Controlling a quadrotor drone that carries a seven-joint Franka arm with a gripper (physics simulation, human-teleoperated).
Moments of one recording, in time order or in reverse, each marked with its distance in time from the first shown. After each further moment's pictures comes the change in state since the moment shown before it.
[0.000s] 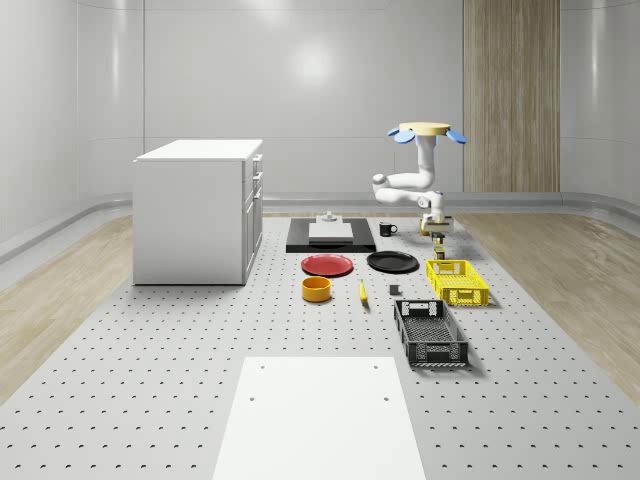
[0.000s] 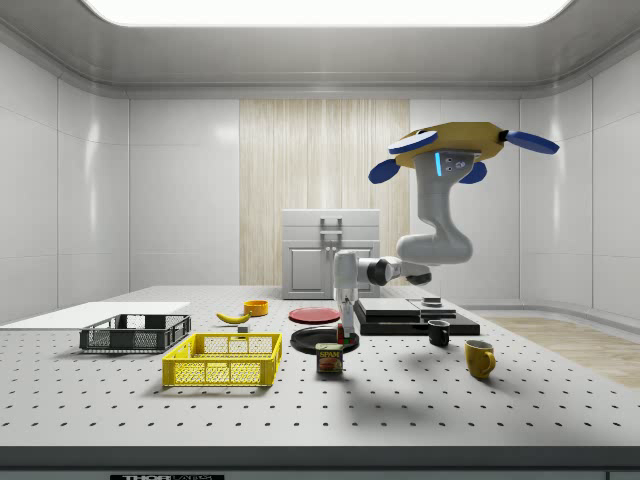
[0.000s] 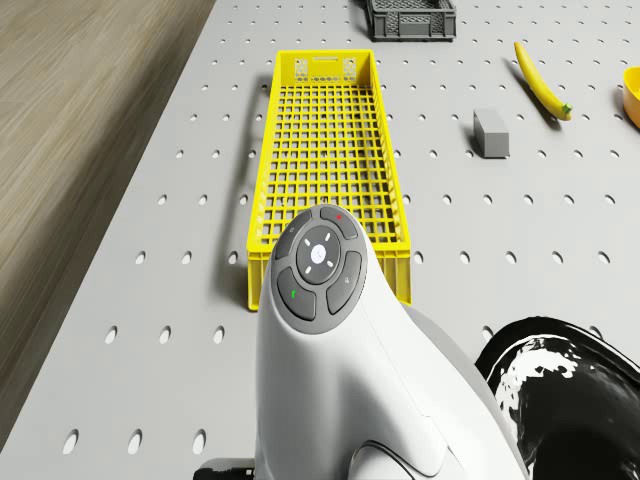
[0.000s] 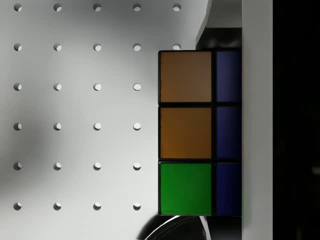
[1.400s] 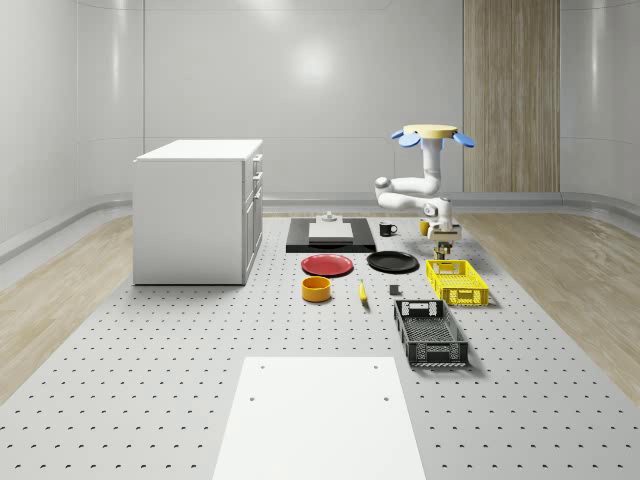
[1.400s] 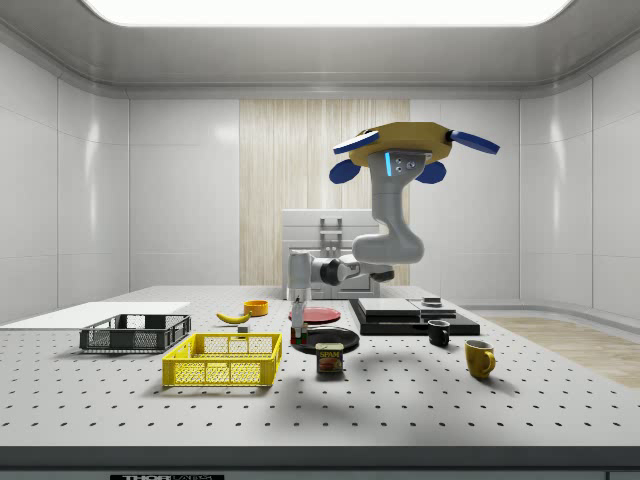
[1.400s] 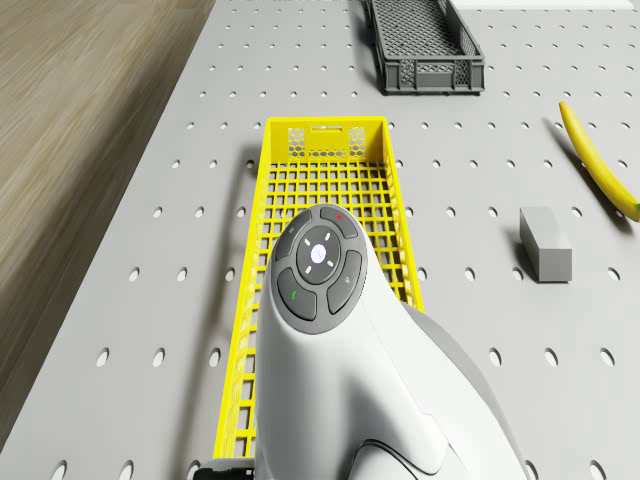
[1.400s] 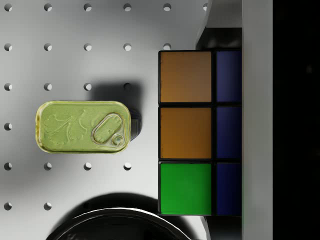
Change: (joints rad) arm -0.013 -0.038 0.006 0.003 0.017 0.035 0.011
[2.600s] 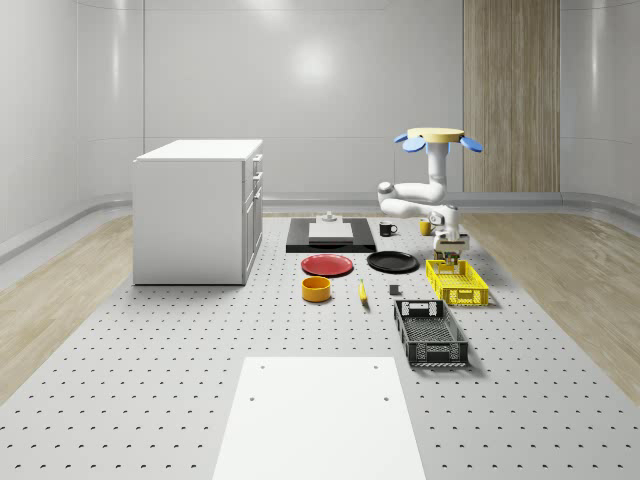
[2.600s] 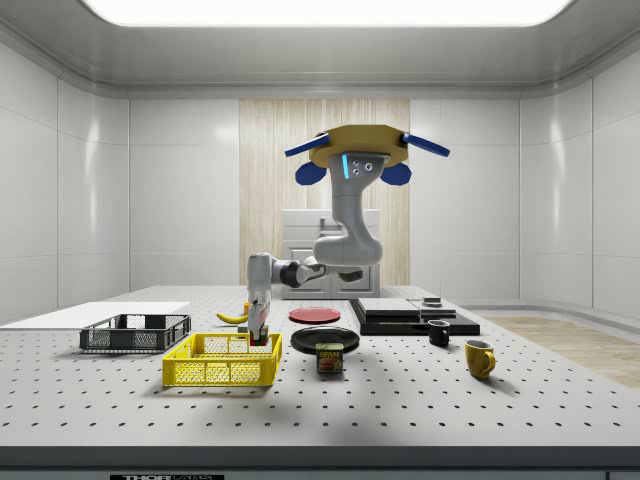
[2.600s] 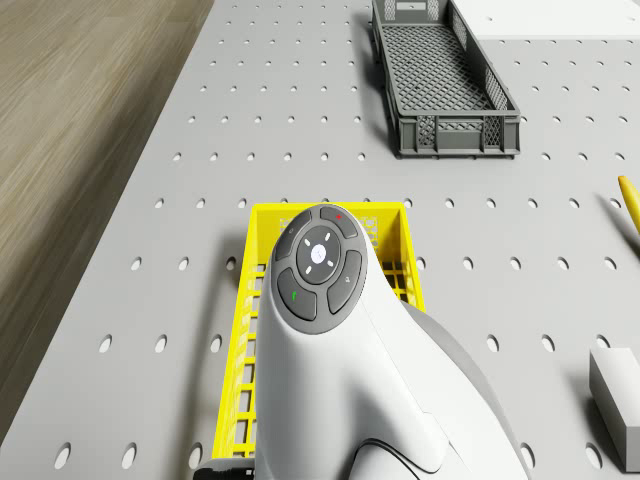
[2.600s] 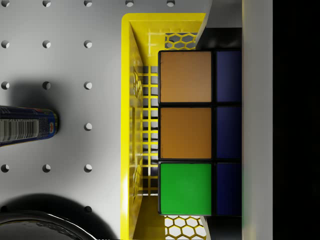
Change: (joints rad) arm -0.008 -0.024 0.003 0.002 0.010 0.022 0.006
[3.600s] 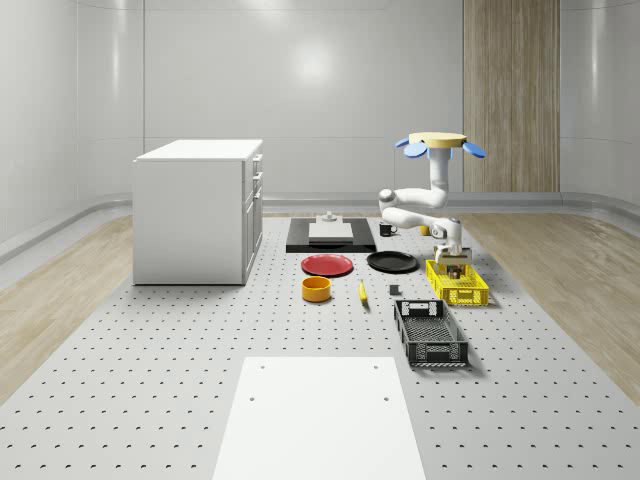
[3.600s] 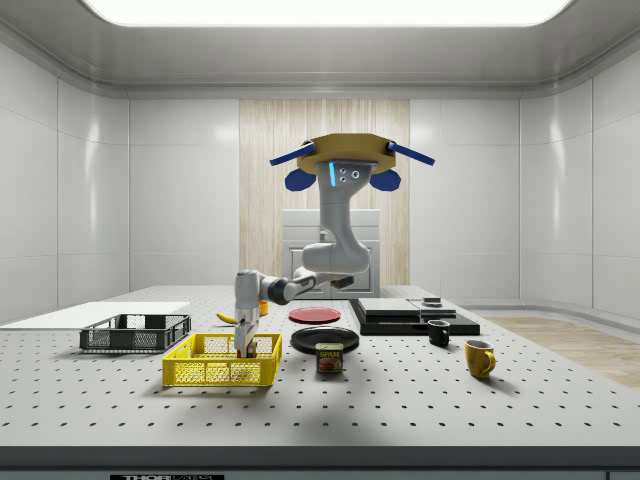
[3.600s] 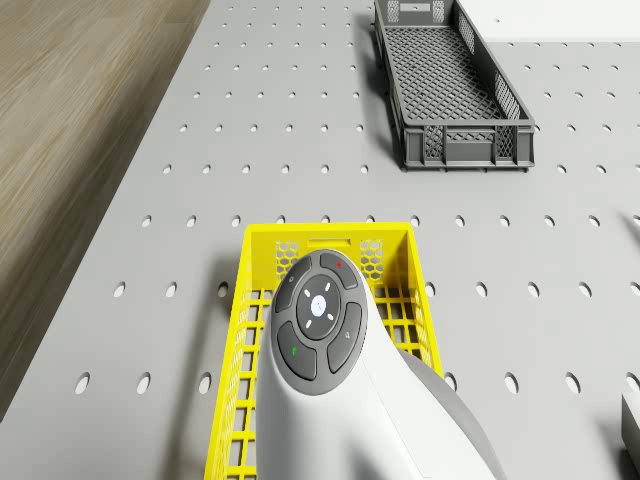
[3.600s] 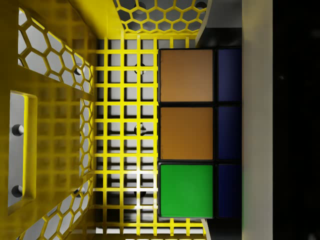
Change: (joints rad) arm -0.026 -0.009 -0.128 0.046 -0.116 0.066 -0.001
